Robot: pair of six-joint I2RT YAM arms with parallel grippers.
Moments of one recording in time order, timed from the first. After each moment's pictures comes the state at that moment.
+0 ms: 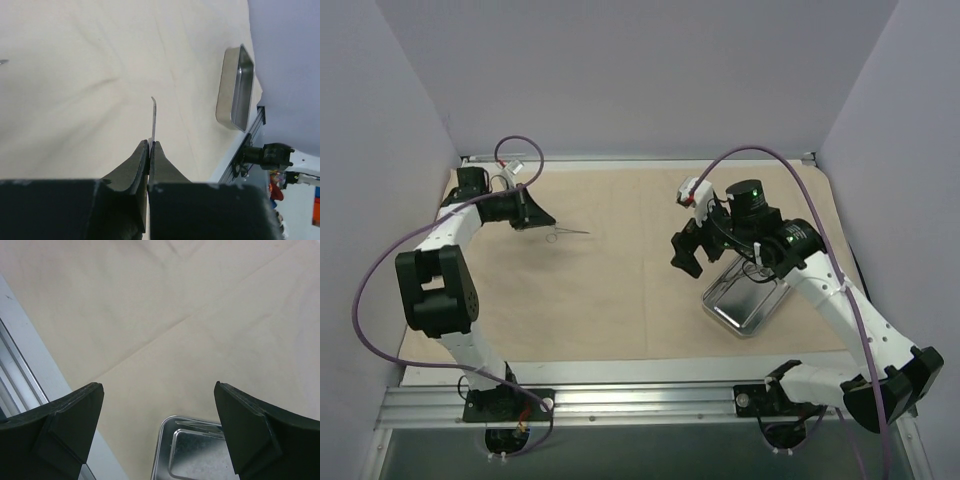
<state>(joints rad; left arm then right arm) 0.10 1.76 1.33 -0.51 0.95 -0.14 0.54 1.21 1.28 -0.73 -0.36 -0.27</state>
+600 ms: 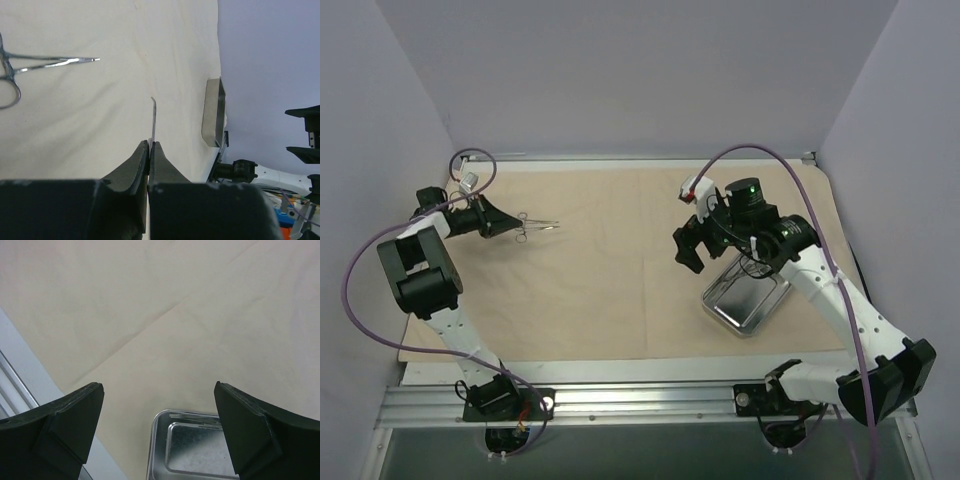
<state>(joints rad) 0.39 2.04 1.43 -0.41 1.22 -0.15 0.51 1.23 1.25 -0.72 -0.33 -0.26</state>
